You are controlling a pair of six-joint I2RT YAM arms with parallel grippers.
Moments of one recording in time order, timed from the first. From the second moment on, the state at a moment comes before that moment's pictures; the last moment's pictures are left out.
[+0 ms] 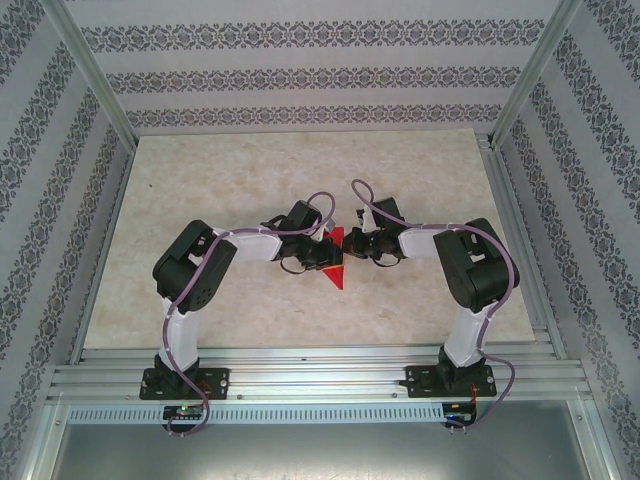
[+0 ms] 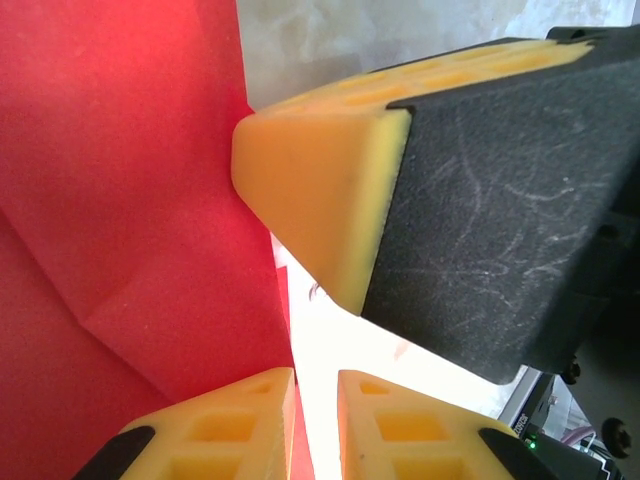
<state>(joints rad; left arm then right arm) -0.66 2.01 1.16 -0.08 0.62 -0.77 0.38 1.87 0.89 0.02 -0.52 0.55</state>
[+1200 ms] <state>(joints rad) -0.66 2.04 1.15 -0.03 0.62 -0.81 0.56 1.42 0.55 -0.05 -0.41 0.65</state>
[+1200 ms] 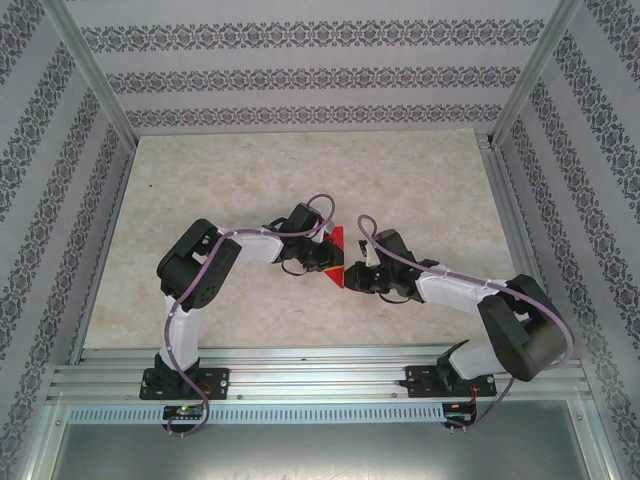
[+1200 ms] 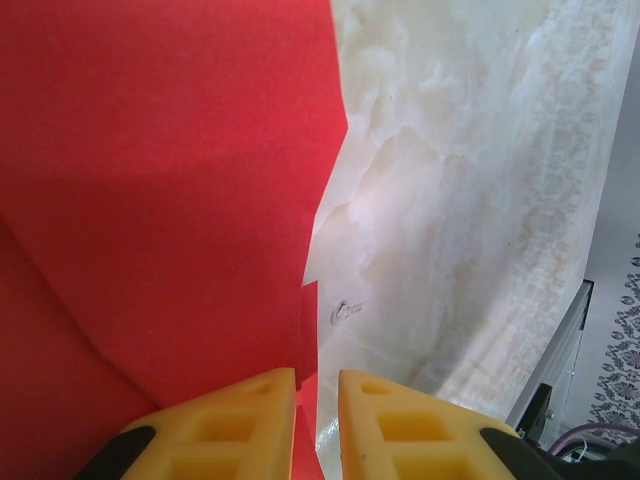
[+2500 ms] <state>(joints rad) -0.66 2.05 1.17 -0.04 0.61 -0.81 0.61 1.50 0.58 0.06 -0.34 0.69</state>
